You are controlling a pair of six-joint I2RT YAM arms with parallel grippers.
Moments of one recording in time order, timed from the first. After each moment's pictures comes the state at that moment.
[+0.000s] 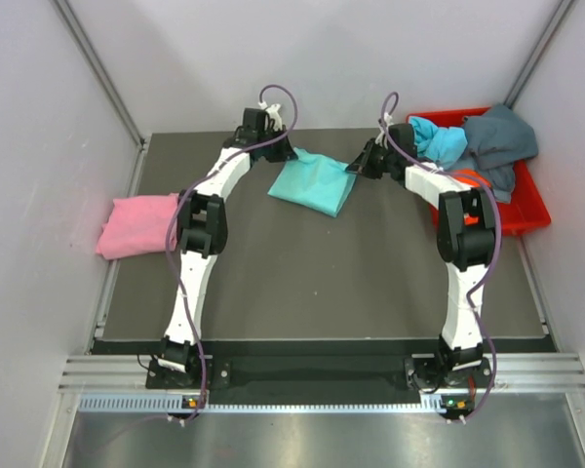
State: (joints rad) left arm -0.26 2.60 2.37 -0.39 0.45 -0.30; right arm 0.20 2.14 1.61 -0.05 -0.45 0.56
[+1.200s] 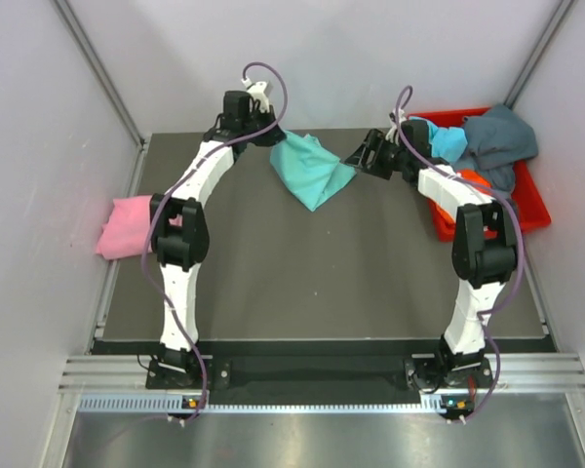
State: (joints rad) left arm -0.25 2.23 2.08 -0.29 0.38 -0.23; right arm 0.19 1.95 1.50 -0.07 -0.45 0.55
